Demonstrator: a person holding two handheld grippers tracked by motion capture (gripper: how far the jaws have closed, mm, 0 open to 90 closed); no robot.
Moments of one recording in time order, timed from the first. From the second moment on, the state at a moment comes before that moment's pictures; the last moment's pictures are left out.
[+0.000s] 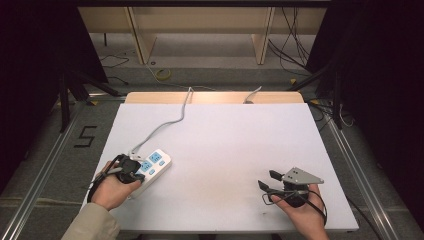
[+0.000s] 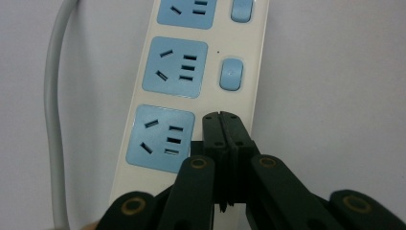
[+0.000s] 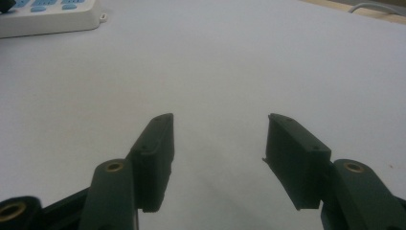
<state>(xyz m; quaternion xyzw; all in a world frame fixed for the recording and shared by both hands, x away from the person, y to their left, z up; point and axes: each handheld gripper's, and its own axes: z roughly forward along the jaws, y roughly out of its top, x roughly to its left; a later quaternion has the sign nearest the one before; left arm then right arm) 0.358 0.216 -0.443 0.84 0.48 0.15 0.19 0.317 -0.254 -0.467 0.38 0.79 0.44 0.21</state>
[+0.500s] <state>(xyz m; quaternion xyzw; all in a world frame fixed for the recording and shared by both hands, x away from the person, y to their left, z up) 0.358 0.217 -0.443 0.84 0.48 0.15 0.19 0.317 -0.254 -0.466 0.38 0.79 0.44 0.21</state>
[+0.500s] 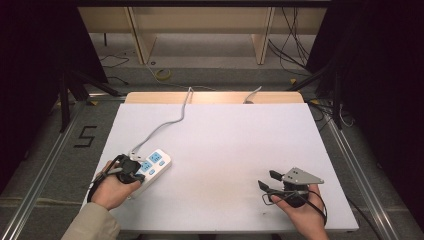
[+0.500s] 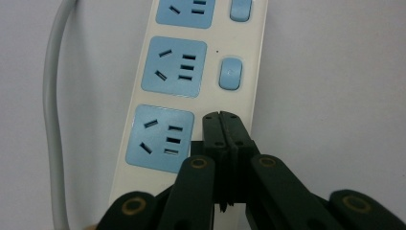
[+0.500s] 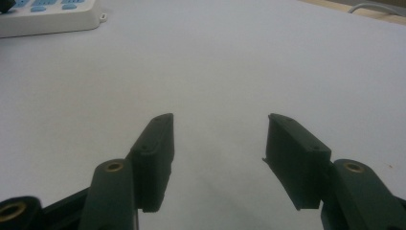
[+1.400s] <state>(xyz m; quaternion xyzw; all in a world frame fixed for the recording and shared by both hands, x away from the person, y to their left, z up) 0.357 0.215 -0.444 0.85 0.48 0.15 0.19 0.317 -0.253 -0.466 0.38 0.79 0.44 0.21</state>
